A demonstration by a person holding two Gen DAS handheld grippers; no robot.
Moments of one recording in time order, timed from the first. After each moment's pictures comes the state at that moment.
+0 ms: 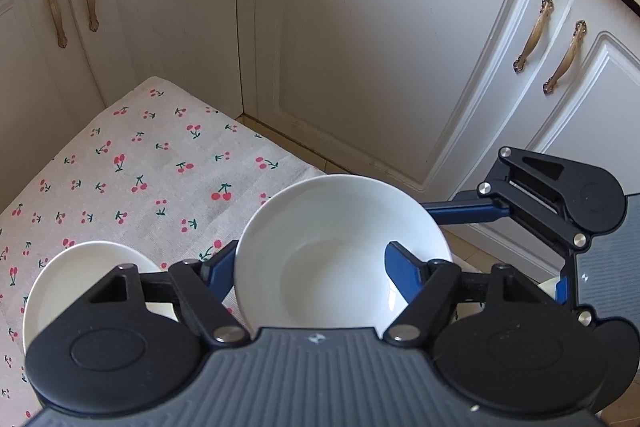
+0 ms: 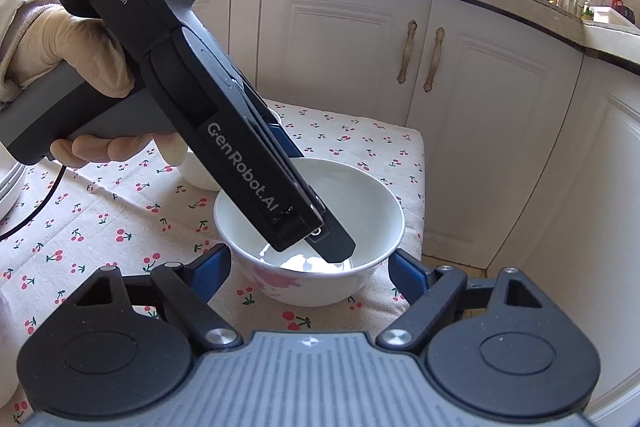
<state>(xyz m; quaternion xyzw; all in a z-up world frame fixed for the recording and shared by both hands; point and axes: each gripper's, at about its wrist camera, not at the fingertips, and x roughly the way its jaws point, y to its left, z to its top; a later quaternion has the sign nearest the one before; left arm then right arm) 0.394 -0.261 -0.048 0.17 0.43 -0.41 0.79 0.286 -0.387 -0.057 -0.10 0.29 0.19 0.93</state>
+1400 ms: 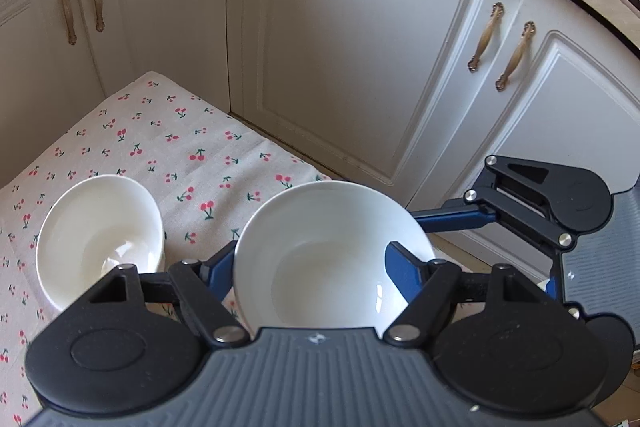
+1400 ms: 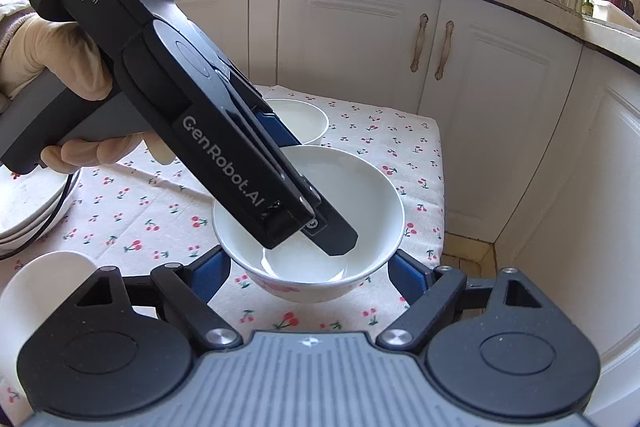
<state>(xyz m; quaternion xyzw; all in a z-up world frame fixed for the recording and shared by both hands) 0.323 -0.231 -0.005 0.15 0.42 -0.42 0.79 0.226 -0.356 -0.020 -0.09 0.32 0.19 0.92</state>
